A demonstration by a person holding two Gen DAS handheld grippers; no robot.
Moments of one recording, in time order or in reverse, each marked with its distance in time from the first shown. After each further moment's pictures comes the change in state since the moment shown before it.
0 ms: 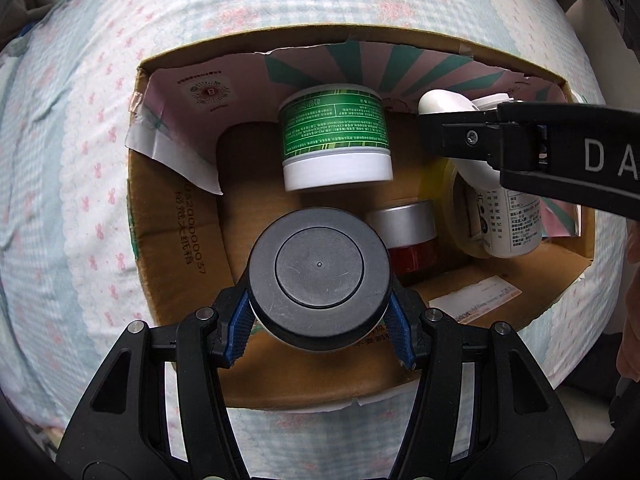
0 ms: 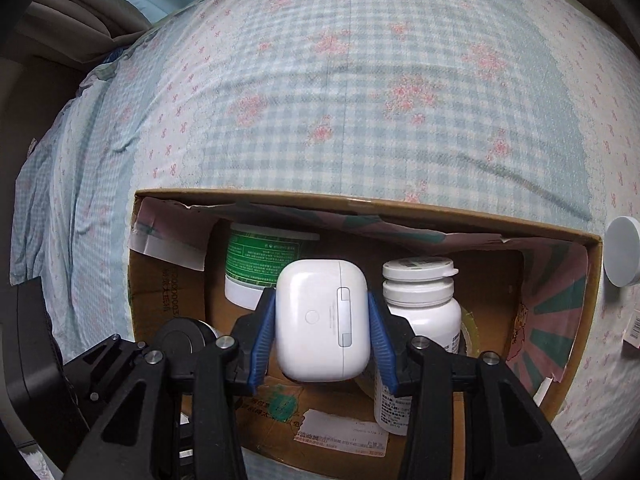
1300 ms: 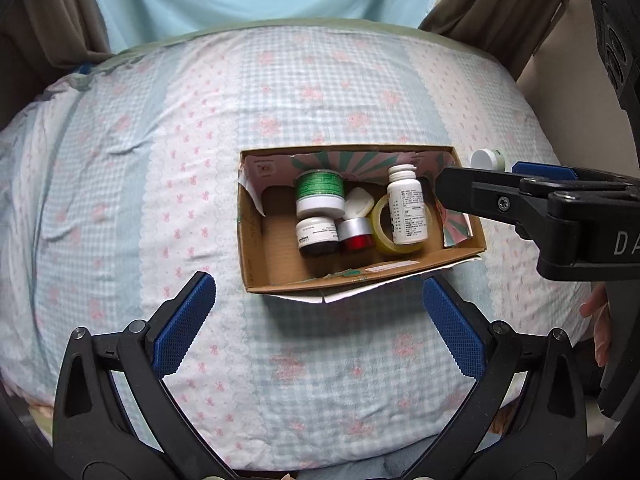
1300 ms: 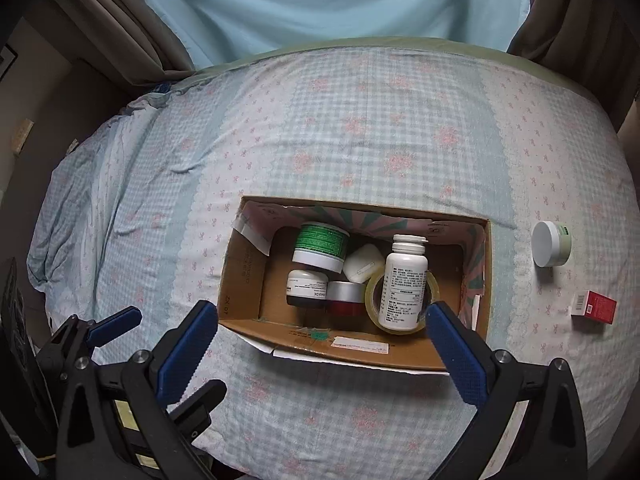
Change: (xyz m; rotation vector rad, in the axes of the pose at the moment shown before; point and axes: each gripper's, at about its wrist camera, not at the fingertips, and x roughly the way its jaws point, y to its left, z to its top) left arm -0.190 -0.003 -0.099 -0.025 -0.343 -0.017; right arm -0.166 0.047 -0.094 -0.070 -0.247 -0.033
